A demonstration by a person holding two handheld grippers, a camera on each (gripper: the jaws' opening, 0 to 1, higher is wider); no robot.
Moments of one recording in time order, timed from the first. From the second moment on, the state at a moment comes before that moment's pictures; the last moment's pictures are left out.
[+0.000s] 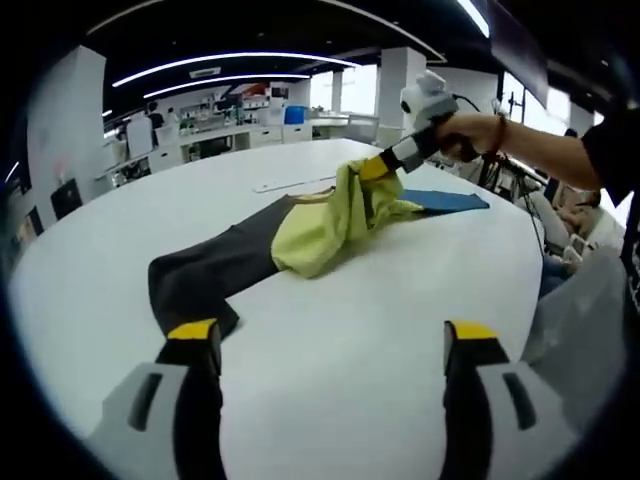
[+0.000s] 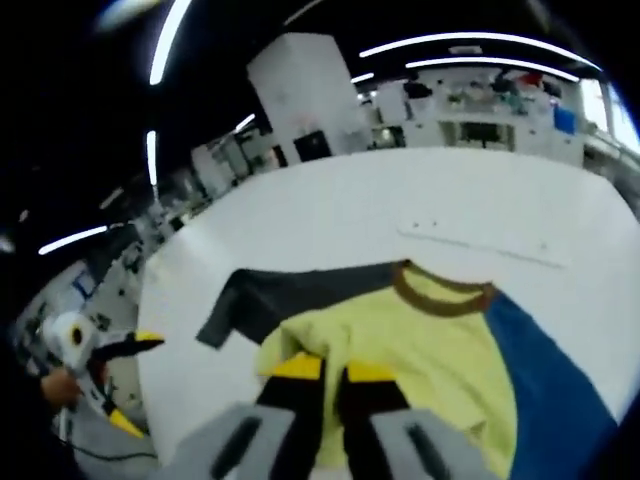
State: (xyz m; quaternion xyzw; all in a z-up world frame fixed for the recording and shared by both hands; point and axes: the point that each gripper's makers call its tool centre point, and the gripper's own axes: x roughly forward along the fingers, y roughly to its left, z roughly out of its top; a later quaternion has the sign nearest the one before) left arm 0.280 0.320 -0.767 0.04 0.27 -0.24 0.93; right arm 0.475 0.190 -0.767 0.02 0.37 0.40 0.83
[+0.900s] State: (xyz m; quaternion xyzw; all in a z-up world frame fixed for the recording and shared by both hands) left arm 0.292 0.311 -0.777 0.02 0.29 -0.24 0.93; right arm 0.502 0.186 -0.831 0.00 0.44 0.35 0.83
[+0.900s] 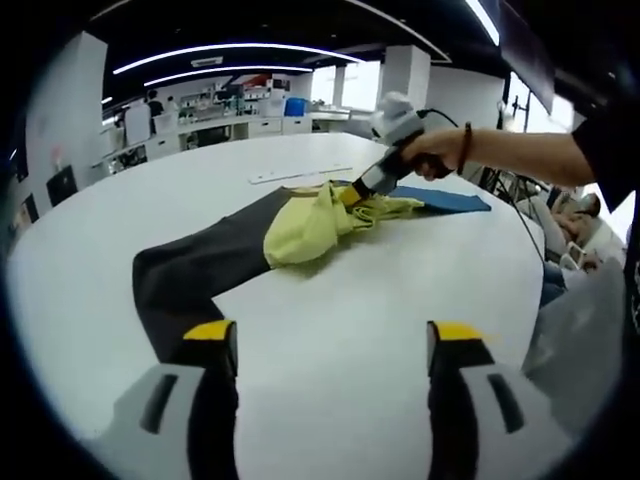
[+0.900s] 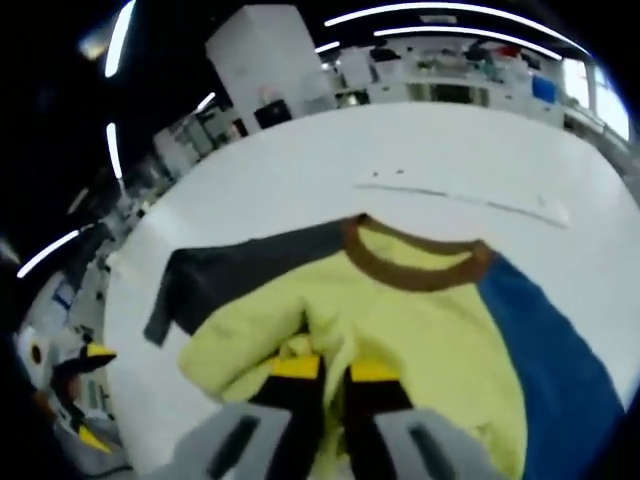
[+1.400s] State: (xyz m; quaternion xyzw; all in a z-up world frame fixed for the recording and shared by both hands) left arm 0.309 0.295 -0.768 -0.01 0.28 -0.25 0.93; right arm 0.492 0.160 -0.778 0.04 0.40 0.36 0.84
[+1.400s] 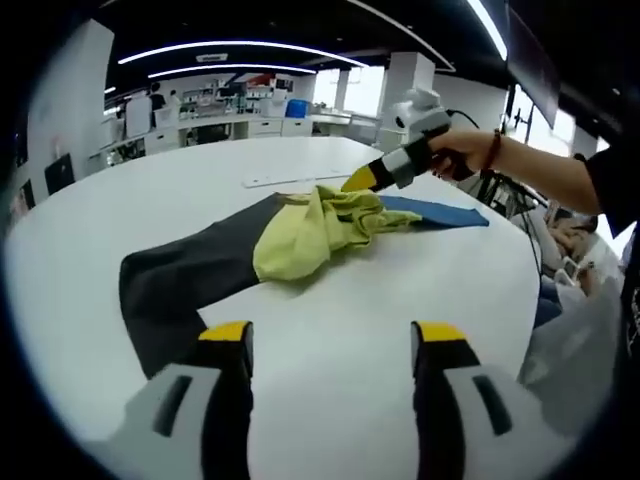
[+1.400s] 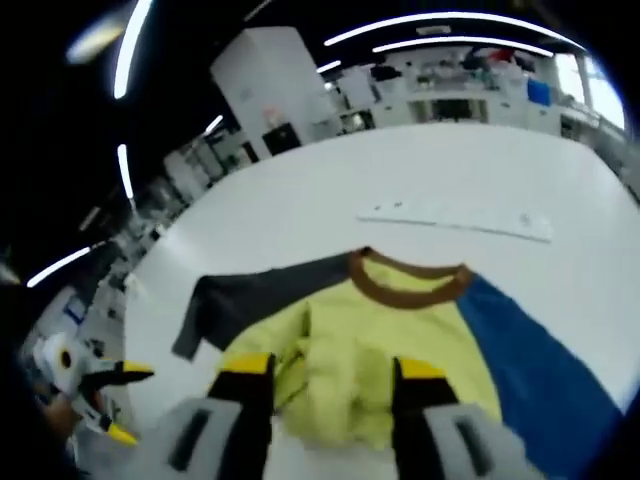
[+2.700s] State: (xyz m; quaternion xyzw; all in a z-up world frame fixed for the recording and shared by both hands) left arm 0.419 0.223 -0.794 0.01 0.24 -0.26 0.93; right arm 0.424 0.168 -0.825 0.06 0.38 0.32 0.86
